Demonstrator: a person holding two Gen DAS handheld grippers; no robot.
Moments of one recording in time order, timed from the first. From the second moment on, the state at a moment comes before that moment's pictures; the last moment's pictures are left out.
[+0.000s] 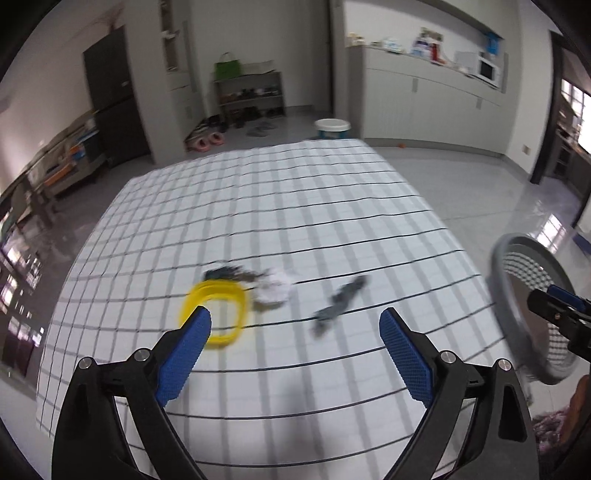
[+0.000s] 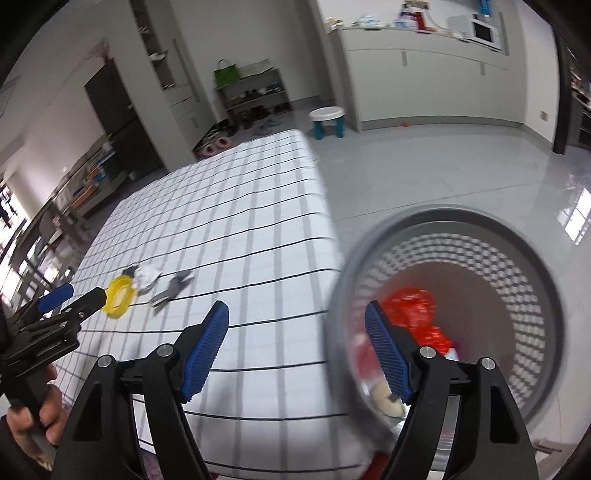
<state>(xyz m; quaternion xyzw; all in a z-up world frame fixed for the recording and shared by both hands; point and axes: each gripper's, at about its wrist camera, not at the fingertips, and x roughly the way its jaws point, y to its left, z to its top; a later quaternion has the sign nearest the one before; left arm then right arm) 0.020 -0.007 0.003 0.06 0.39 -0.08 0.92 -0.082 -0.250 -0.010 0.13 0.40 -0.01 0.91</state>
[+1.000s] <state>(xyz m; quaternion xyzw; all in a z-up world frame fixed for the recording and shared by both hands) 0.048 0.083 -0.043 -0.01 0.44 0.02 0.90 0.041 -0.119 -0.060 0.07 0.49 0.07 0.87</state>
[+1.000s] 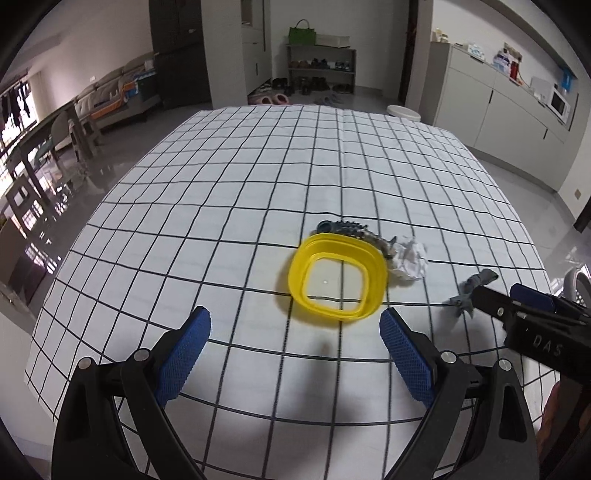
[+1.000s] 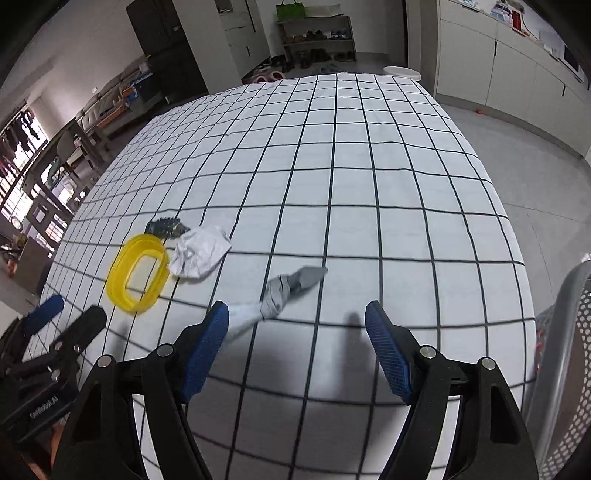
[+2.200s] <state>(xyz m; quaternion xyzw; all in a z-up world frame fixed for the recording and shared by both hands) 0.048 0.084 -0.050 -0.01 0.44 0.02 0.90 0.043 -0.098 -0.069 0.03 0.49 0.09 0.87</state>
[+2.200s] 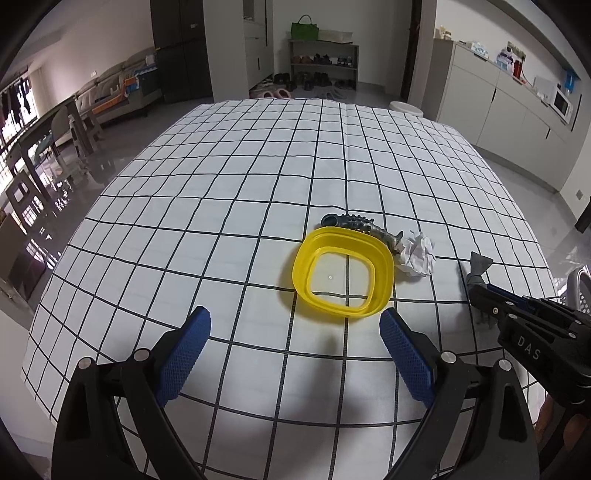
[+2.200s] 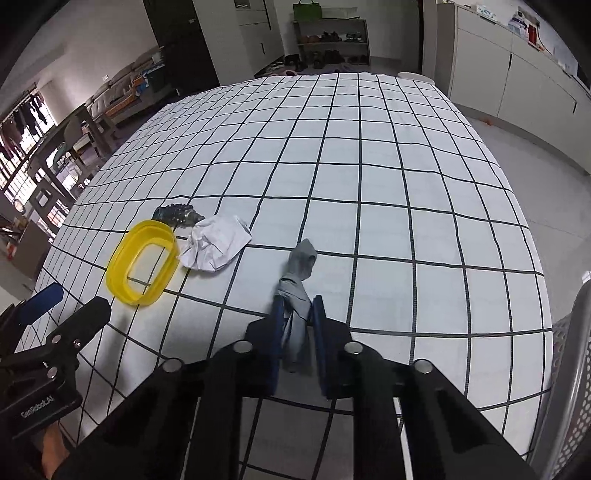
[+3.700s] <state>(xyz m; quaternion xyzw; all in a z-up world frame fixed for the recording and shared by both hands) 0.093 0.049 -0.079 0.00 0.48 0.00 0.88 0.002 -0.160 -0.040 0.07 0.46 0.09 0.88</state>
